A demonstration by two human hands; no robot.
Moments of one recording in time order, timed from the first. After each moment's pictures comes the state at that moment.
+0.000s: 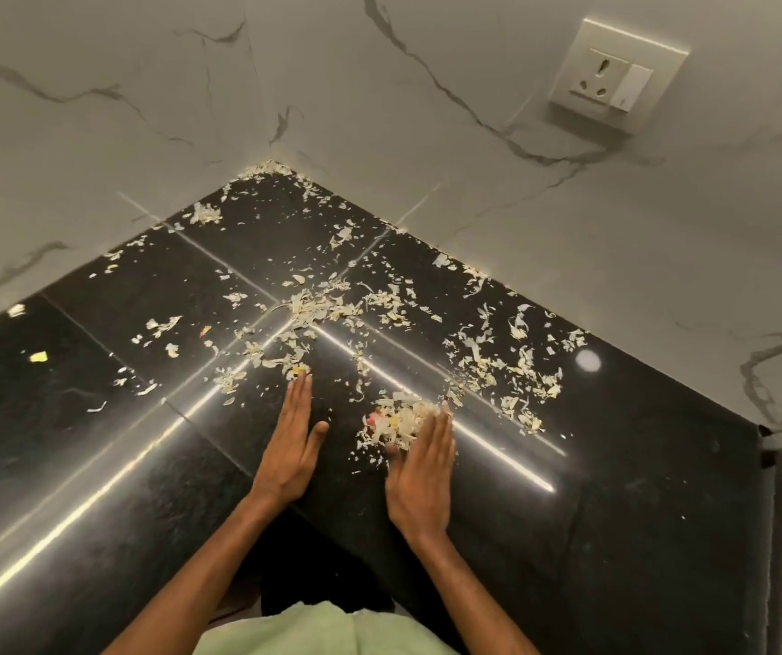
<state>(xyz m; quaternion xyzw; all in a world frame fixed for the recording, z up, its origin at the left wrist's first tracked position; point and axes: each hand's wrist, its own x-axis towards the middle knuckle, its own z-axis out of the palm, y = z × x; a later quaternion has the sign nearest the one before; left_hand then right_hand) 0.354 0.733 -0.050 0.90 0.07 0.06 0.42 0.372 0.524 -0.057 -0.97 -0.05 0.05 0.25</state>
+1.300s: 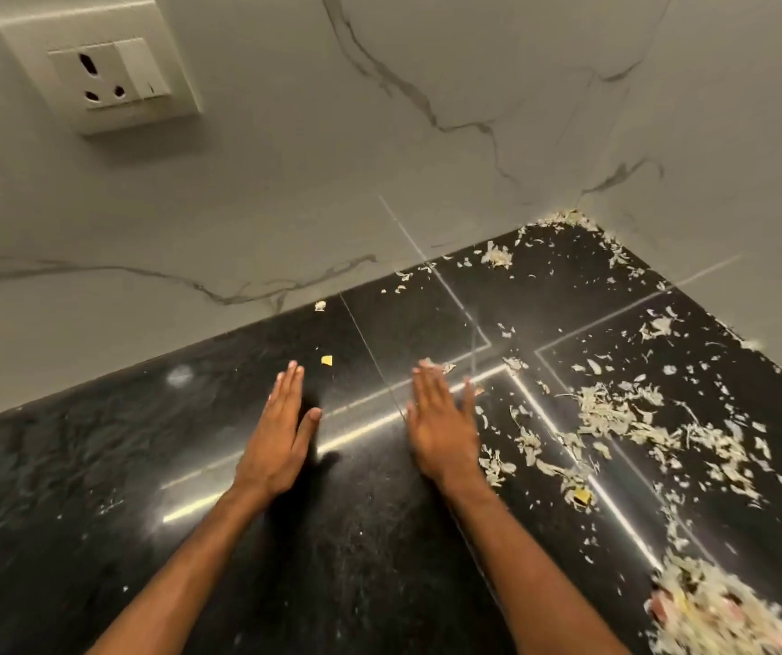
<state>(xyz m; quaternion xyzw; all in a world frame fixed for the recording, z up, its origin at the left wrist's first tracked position) 0.247 1.064 -0.035 0.90 0.32 0.11 0.28 0.443 0.907 -0.053 -0.89 -0.46 0.02 0.00</state>
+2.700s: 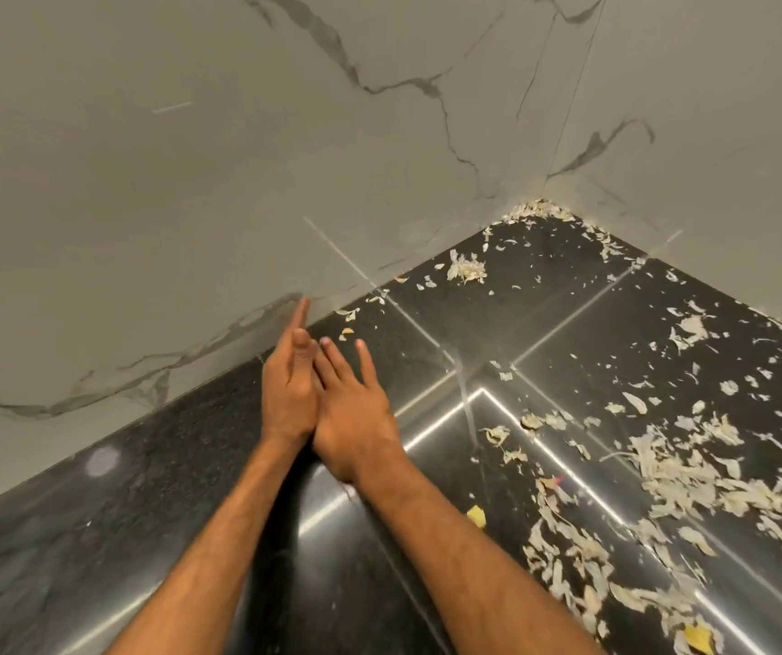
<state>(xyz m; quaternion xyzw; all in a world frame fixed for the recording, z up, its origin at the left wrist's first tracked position) 0.471 1.151 -0.064 0.75 0.24 0.31 0.53 0.510 1.066 -0.062 -0.85 -0.52 -0.03 0.02</state>
